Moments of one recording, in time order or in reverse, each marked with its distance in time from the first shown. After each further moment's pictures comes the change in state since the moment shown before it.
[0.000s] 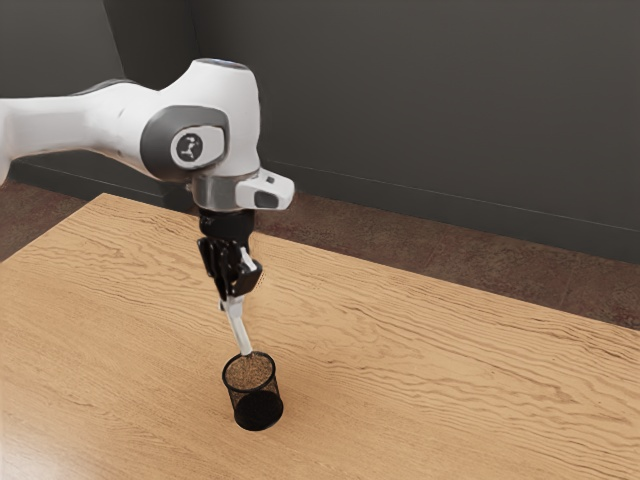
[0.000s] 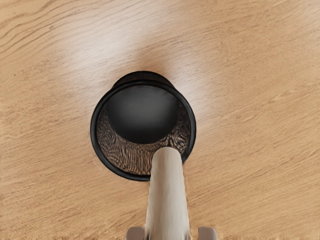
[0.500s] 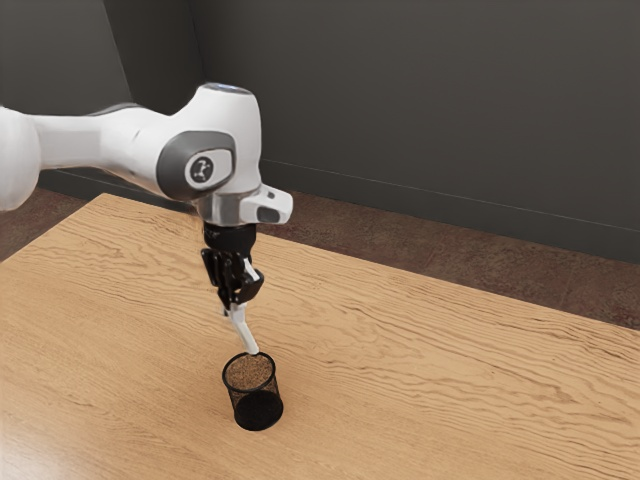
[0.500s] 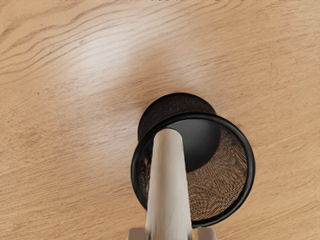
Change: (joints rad) arm 0.057 0.073 0.011 -0.025 0.002 0.101 0.033
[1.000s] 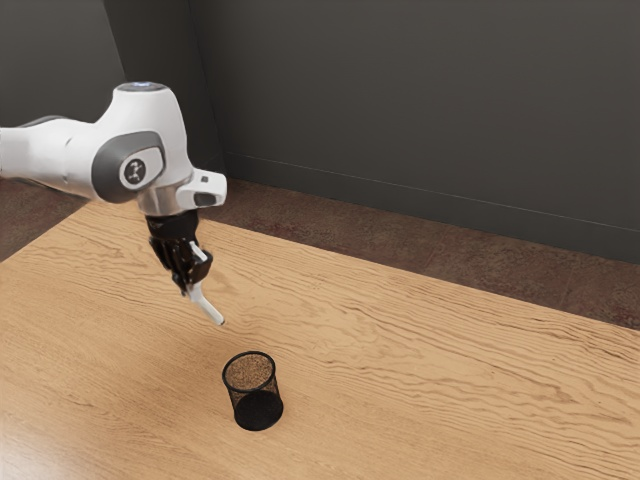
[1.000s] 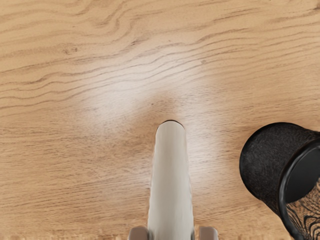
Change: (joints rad) arm 0.118 -0.099 0.067 -0.139 0.039 0.194 0.029
